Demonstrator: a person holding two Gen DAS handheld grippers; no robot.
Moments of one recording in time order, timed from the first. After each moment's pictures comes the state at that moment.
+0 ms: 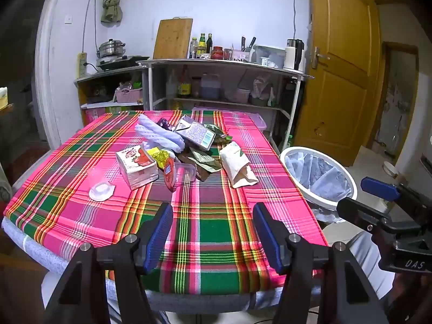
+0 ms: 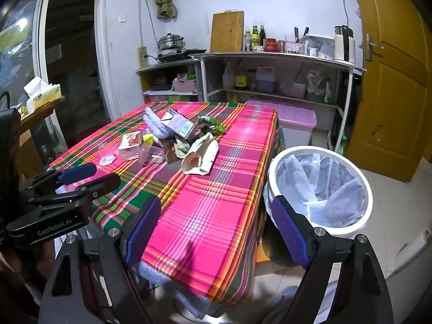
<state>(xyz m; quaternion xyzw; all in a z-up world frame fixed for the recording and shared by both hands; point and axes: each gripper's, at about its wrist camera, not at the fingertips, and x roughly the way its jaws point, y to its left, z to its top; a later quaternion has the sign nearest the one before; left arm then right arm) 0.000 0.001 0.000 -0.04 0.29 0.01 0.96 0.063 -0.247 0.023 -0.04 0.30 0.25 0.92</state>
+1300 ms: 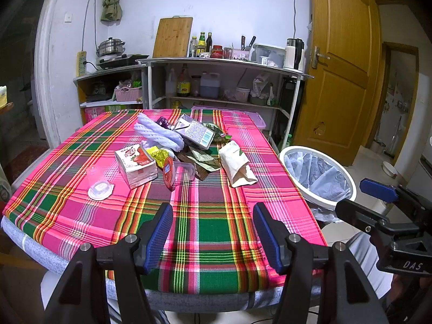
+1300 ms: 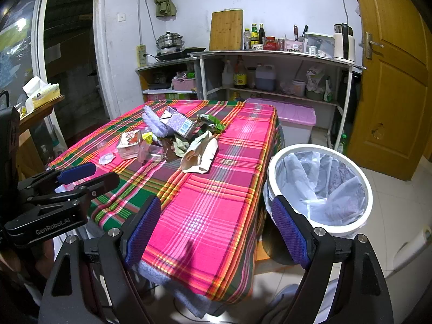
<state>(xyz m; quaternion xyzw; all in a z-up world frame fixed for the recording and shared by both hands) 0.002 -0.001 -0.002 -0.05 0.29 0.01 0.96 0.061 -0.247 0.021 -0.04 0.31 0.25 0.92</state>
